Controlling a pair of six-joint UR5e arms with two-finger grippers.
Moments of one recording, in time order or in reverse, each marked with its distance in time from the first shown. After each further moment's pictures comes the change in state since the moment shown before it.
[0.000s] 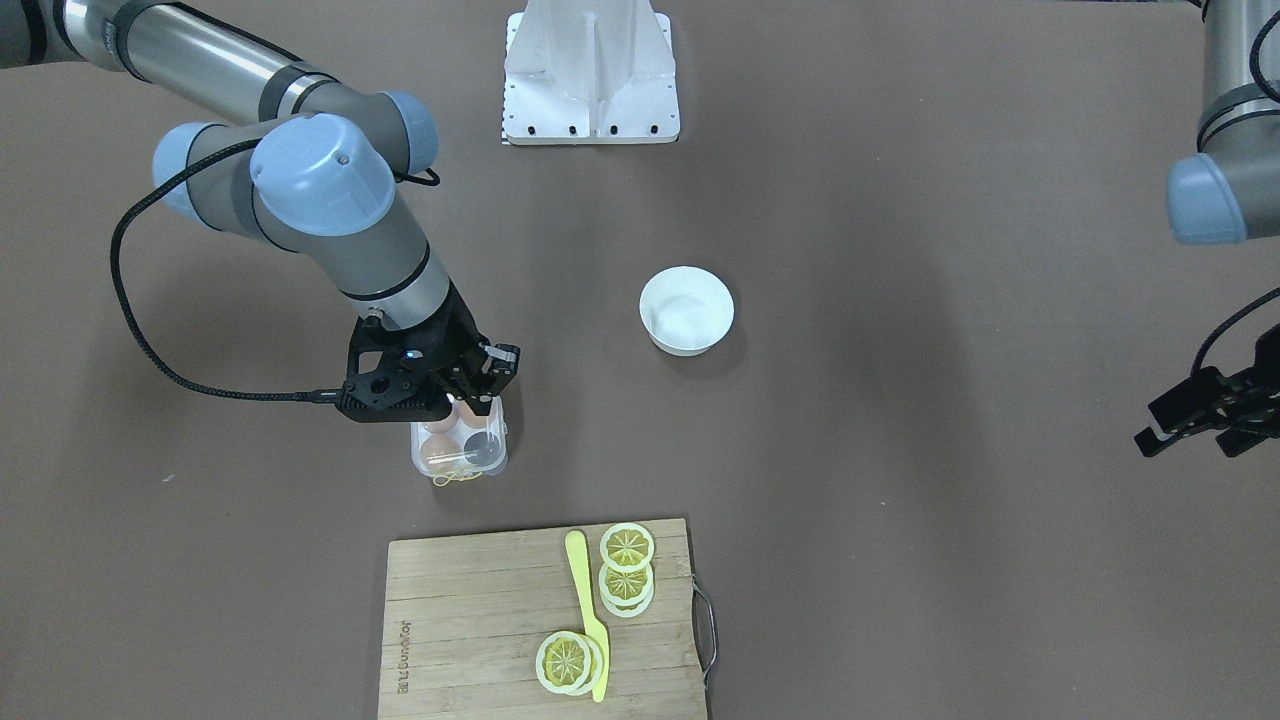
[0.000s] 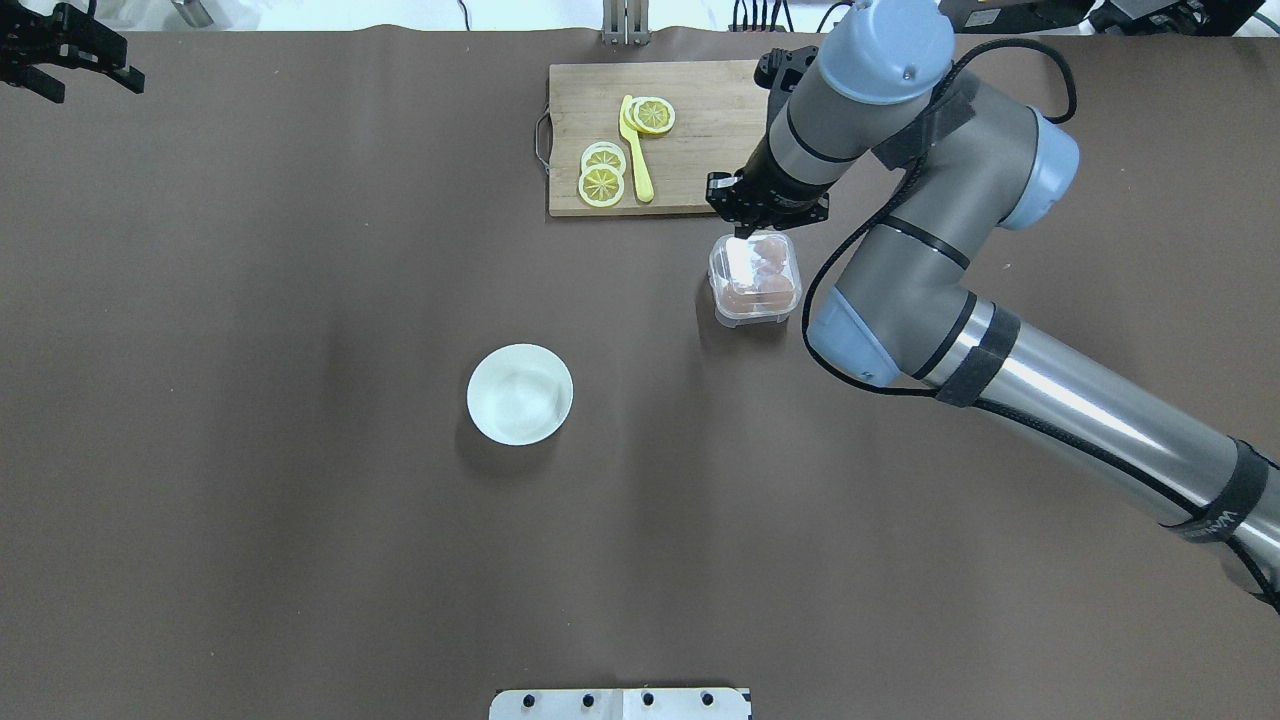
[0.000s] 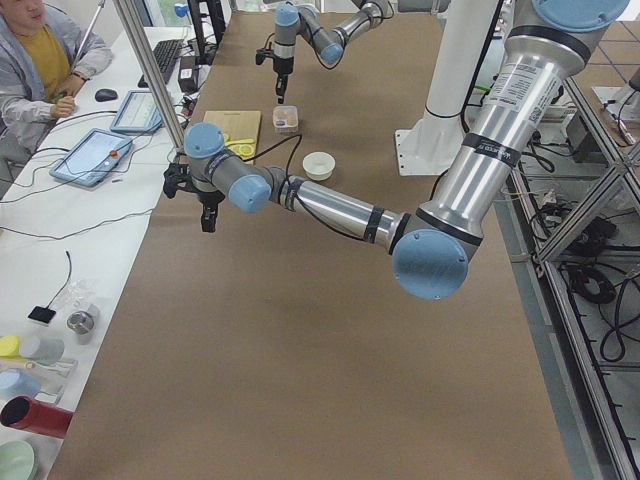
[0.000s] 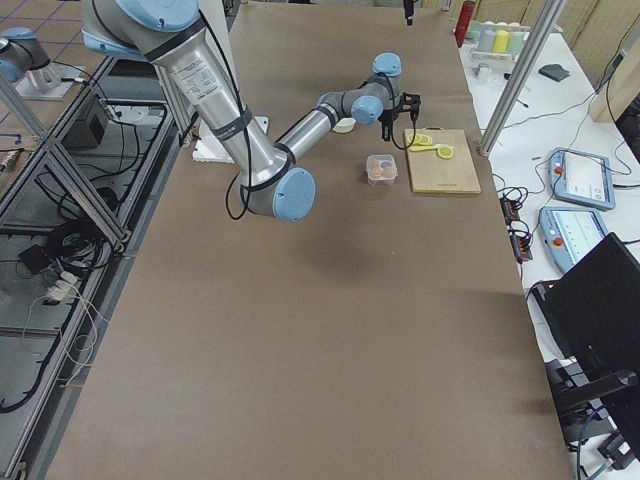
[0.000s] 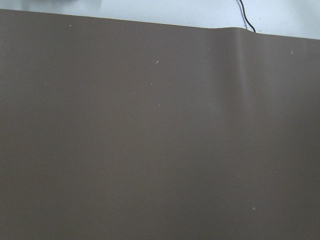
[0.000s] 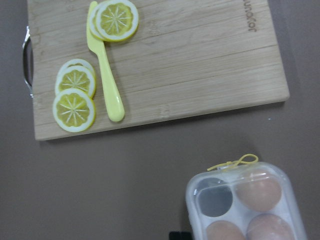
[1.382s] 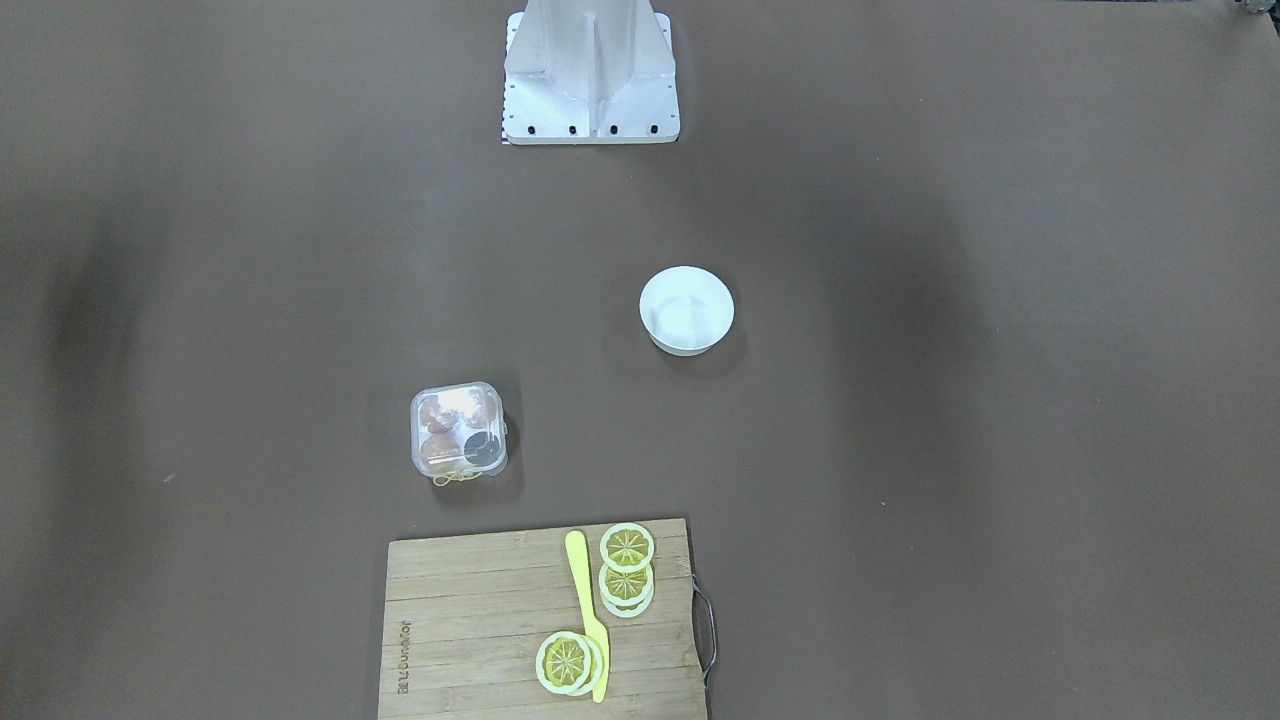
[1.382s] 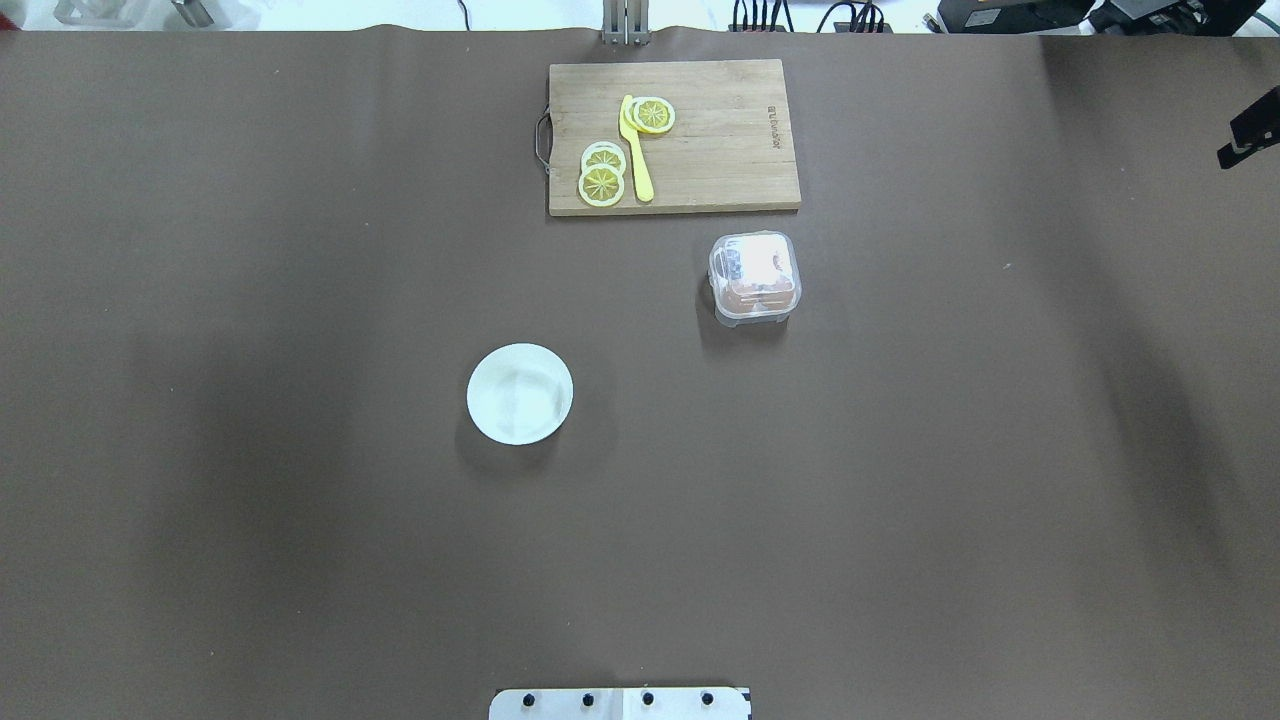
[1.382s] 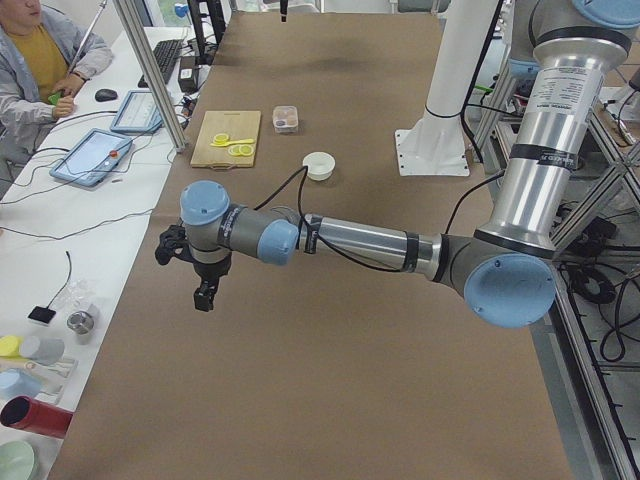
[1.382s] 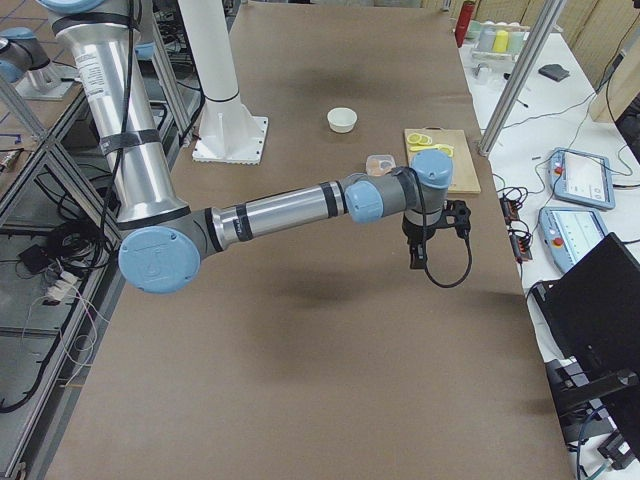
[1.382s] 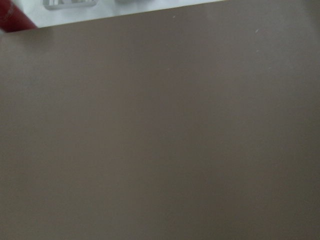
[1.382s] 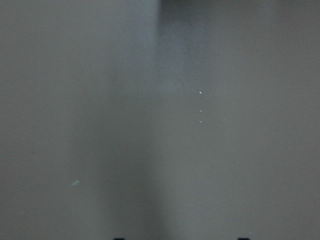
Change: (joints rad) left arm -0.234 0.212 -0.022 0.178 0.036 0.607; right arm 0.624 -0.525 0.090 -0.187 0.266 -0.959
